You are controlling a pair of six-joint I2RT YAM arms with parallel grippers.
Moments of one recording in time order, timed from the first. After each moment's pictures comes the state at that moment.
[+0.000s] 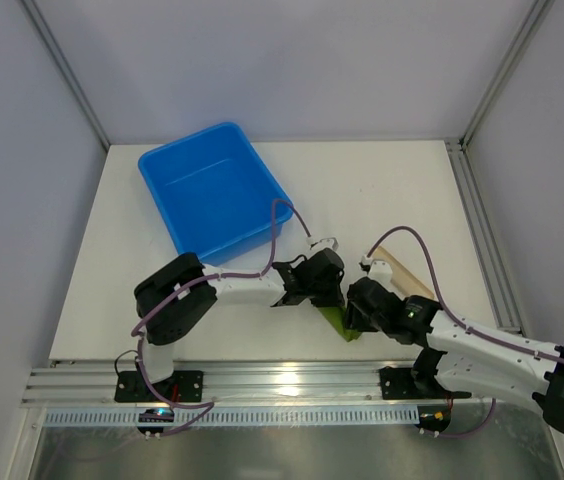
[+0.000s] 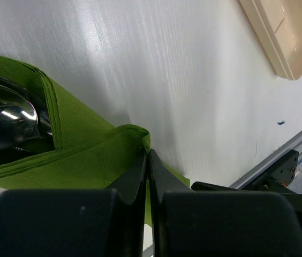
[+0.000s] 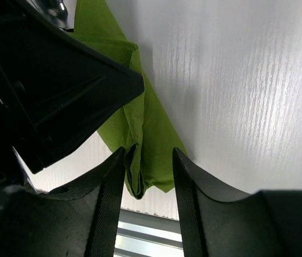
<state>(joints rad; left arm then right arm) -1.09 1.91 1.16 -0.07 -0.04 -0.99 0.93 0.89 0.47 -0.58 0.30 0.88</state>
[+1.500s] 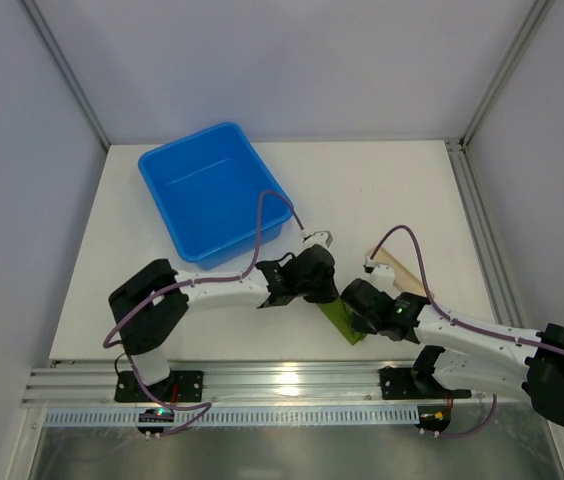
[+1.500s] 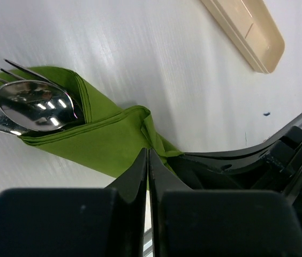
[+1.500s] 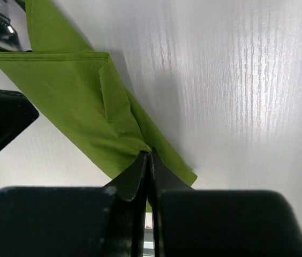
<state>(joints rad) -1.09 1.76 1.10 -0.10 -0.10 -0.91 0.92 1.01 0.47 -0.58 0.36 1.01</state>
